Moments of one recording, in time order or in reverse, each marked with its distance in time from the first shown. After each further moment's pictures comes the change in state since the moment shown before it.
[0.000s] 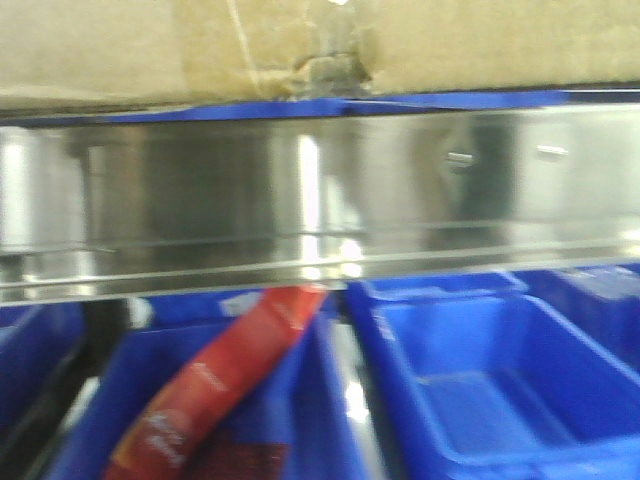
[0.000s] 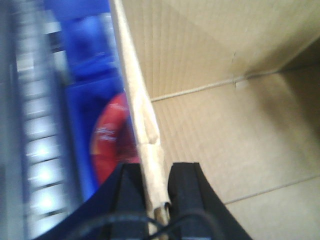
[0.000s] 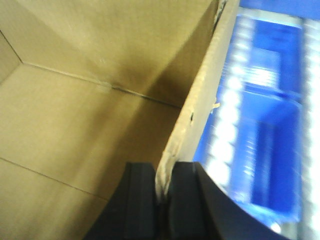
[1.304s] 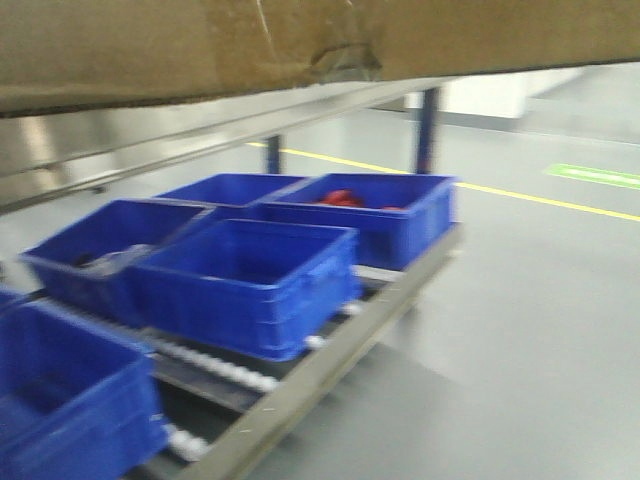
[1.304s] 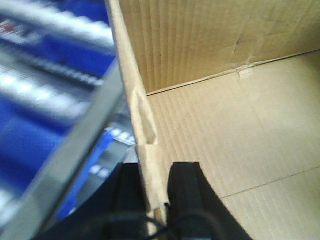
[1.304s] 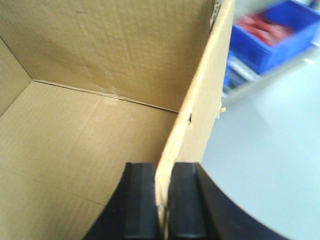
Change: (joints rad) left arm -0.002 -0.006 0.000 0.027 -0.010 0.000; right arm 0.000 0.000 0.002 0.014 -0.071 -0.002
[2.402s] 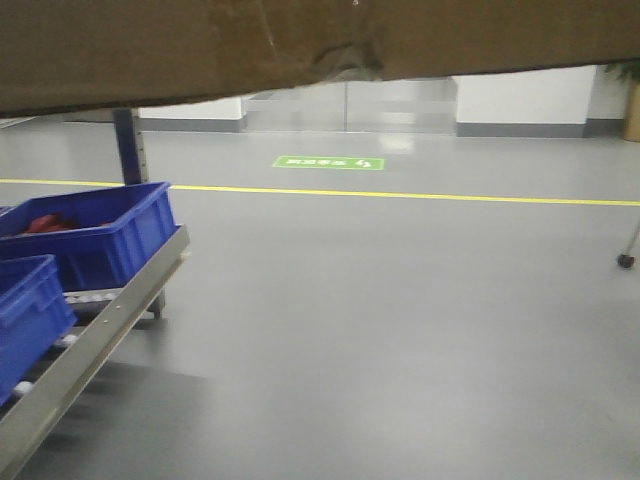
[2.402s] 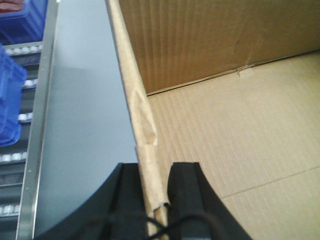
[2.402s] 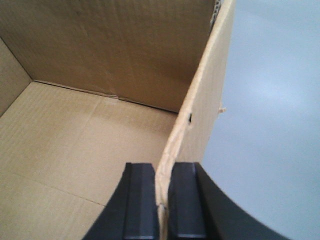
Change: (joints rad) left arm 0.000 0.000 0.000 0.000 0.000 0.000; right arm 0.000 0.000 0.000 0.000 0.000 0.000
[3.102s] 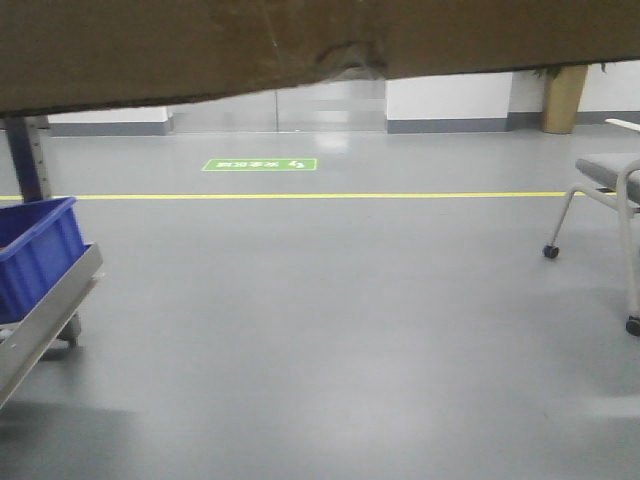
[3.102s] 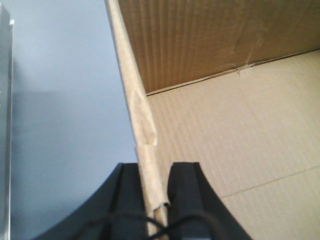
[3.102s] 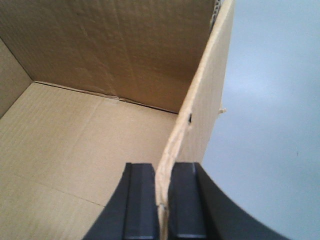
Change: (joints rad) left arm 0.000 0.000 0.000 0.000 0.004 -0.002; right arm 0.000 0.000 0.000 0.000 0.000 0.000
